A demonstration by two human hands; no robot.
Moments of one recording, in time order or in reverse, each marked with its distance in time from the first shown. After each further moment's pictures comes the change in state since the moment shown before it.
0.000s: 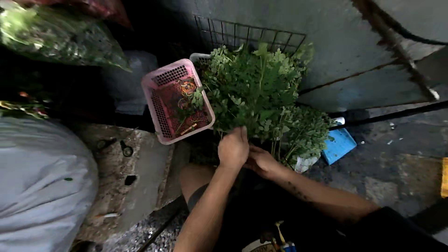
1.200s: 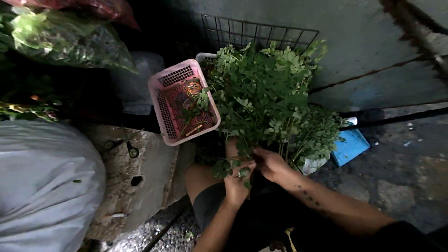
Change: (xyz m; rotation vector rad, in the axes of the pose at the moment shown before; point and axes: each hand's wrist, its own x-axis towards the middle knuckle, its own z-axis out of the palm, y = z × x) left_hand -0.055 -0.078 0.075 -0.800 0.357 0.414; right_hand -0.003 -0.014 0.014 0.128 0.246 0.059
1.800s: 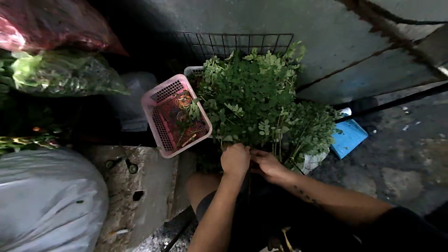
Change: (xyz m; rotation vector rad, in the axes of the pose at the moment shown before) left_hand 0.104 0.055 0.037 1.136 -0.631 -0.585; right_hand 0.004 0.007 -0.018 -0.222 -0.098 -0.075
